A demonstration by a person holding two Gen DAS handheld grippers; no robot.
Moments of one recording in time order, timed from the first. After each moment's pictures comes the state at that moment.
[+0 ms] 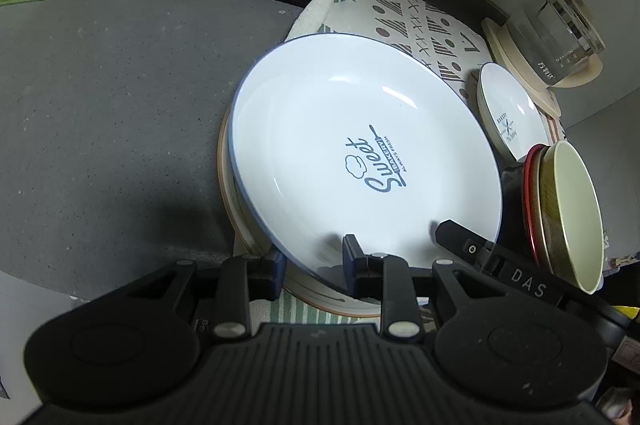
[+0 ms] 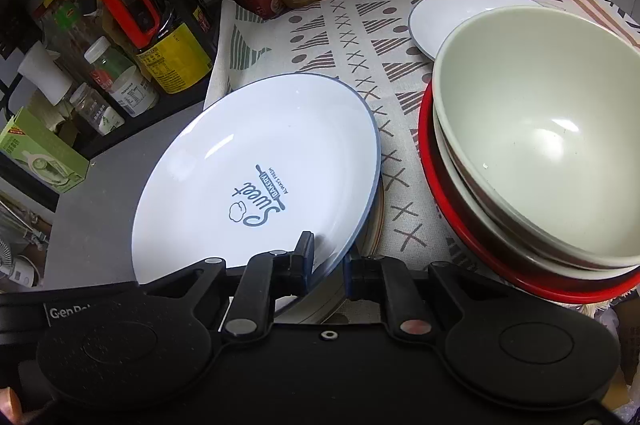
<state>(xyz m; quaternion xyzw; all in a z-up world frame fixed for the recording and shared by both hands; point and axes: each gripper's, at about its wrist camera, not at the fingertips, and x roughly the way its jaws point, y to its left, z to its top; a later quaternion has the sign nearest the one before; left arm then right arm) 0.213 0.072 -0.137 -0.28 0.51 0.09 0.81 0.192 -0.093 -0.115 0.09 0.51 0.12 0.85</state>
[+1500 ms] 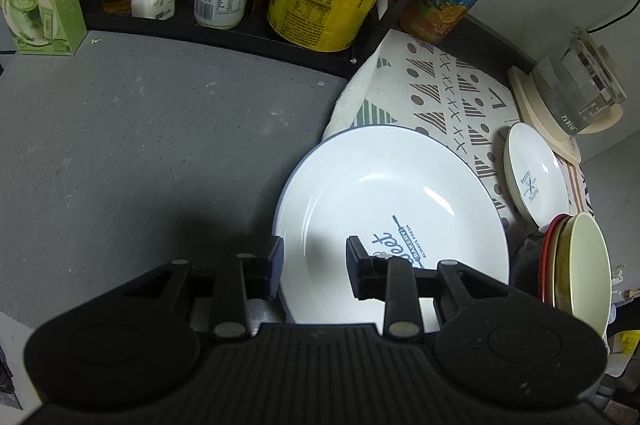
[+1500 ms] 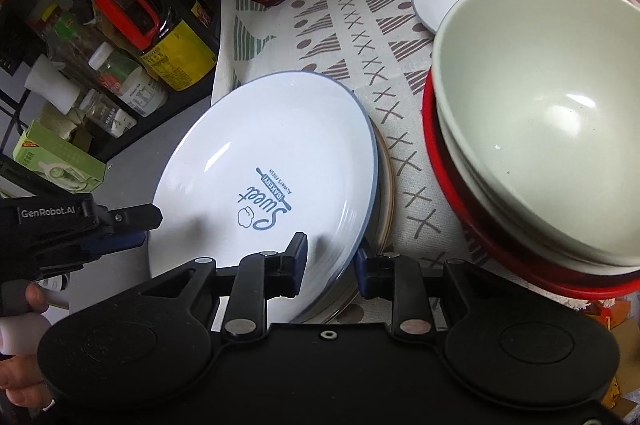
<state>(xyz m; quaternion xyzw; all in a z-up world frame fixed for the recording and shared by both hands) 0.235 0.114 -0.108 -0.27 0.49 0.13 0.82 0.200 -0.104 -0.115 0.13 0.54 0.14 0.82</state>
